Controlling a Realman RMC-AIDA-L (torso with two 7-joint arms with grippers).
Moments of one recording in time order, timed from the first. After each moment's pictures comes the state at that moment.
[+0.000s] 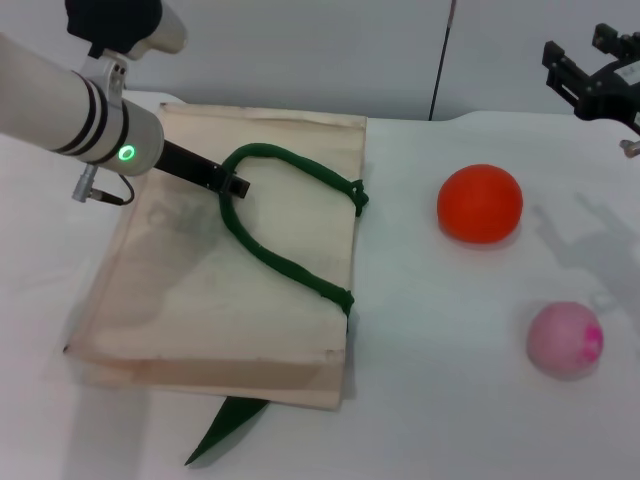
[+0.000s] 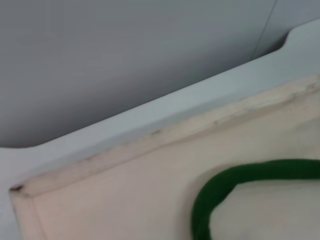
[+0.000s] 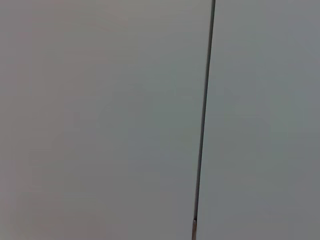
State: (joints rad) left arm -0.81 -2.02 1.09 0.76 -0.60 -1.01 0.71; right arm 0.21 2.03 -1.63 -1.19 2.14 0.37 -1.95
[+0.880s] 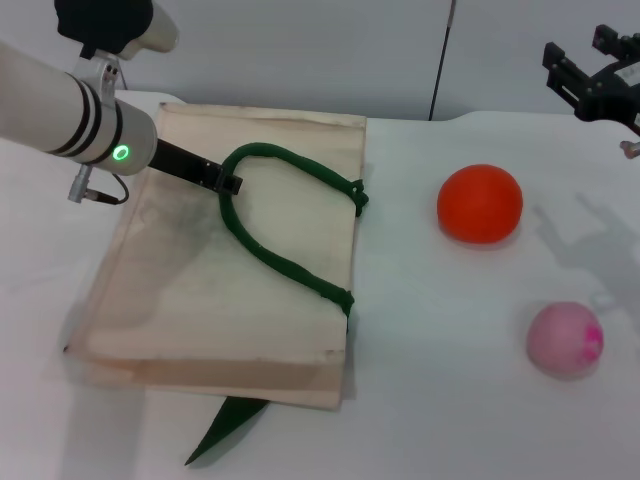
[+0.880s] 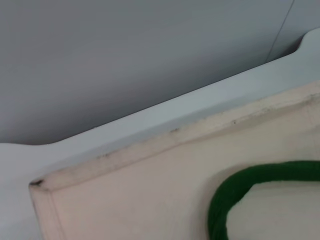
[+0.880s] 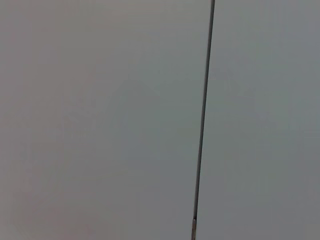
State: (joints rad) left arm -0.80 -2.01 1.09 0.76 -0.60 -0.98 0.70; right arm 0.21 2.03 -1.63 -1.19 2.14 0.37 -1.95
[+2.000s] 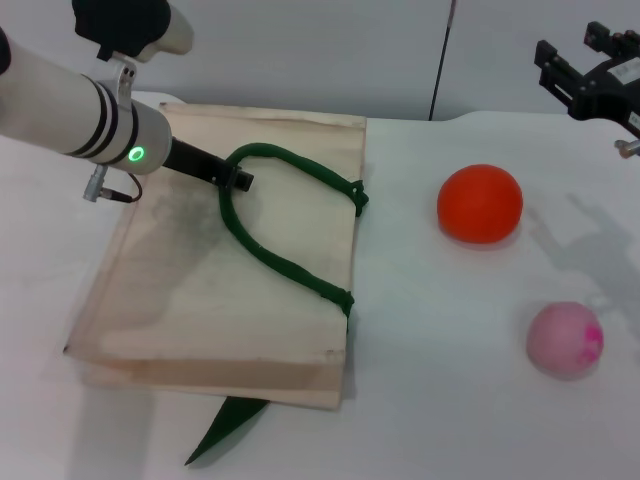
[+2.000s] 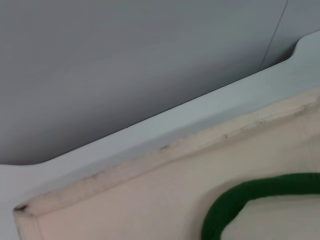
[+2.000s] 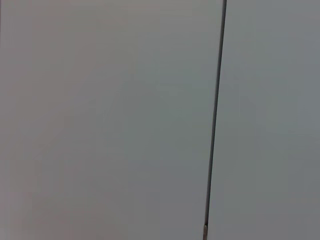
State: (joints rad) left arm -0.82 -2.03 1.10 0.72 -0.61 -0.92 0.74; right arm 0.21 2.03 -1.64 -1.20 2.14 0.39 -1.95
